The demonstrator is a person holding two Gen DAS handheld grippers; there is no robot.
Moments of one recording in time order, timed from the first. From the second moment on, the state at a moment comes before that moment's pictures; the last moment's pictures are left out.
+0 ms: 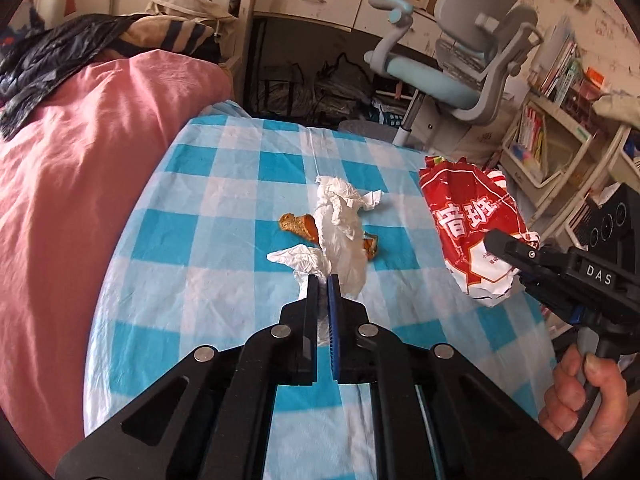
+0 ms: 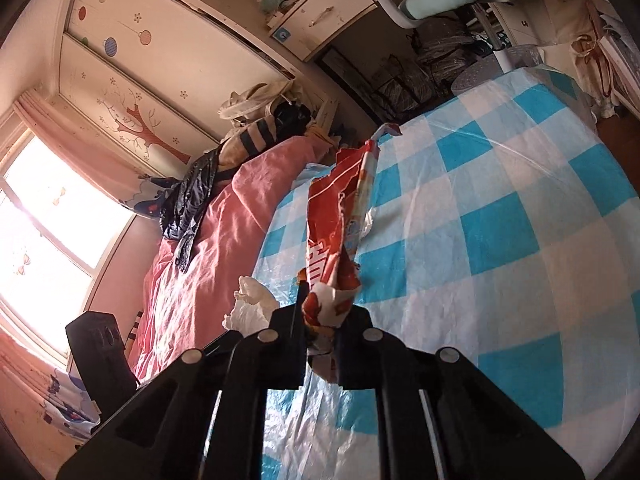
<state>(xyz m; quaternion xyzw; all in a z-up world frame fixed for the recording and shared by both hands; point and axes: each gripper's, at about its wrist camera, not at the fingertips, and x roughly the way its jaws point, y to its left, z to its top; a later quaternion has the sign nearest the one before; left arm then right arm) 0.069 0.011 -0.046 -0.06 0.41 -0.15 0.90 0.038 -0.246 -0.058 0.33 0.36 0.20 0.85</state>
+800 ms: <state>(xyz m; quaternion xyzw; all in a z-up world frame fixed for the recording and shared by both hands) -0.050 0.049 -0.015 -0.05 0.37 -0.12 0.92 -0.084 -0.219 -0.038 0.28 0.35 0.24 0.86</state>
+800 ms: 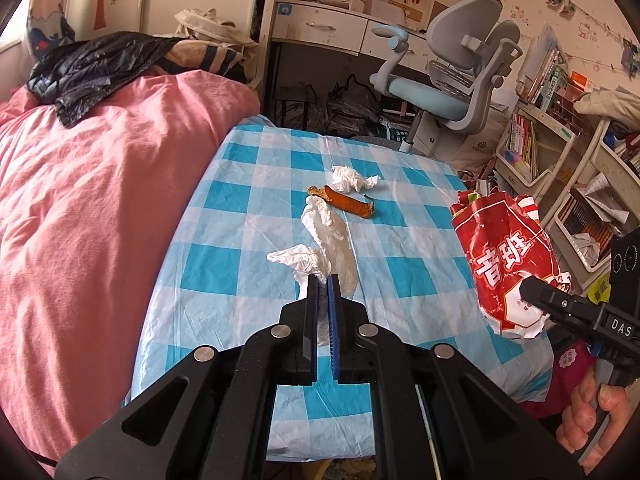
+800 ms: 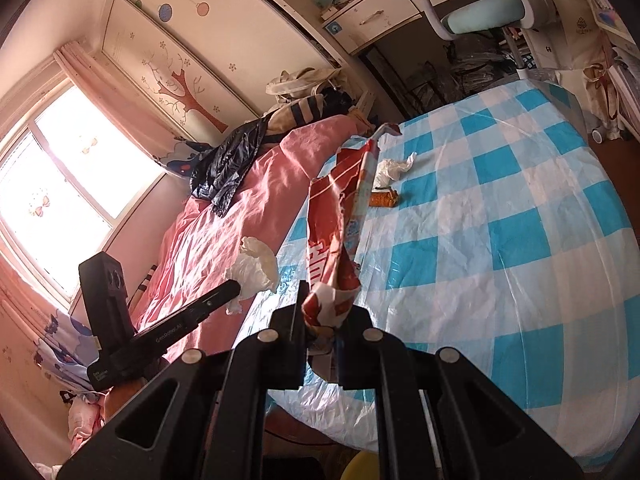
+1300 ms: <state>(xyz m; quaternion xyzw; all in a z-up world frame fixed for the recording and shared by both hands) -0.054 0.036 -0.011 -0.02 0.36 -0.12 0.93 -0.088 -0.213 -0.041 0.26 0.35 0.24 0.87</state>
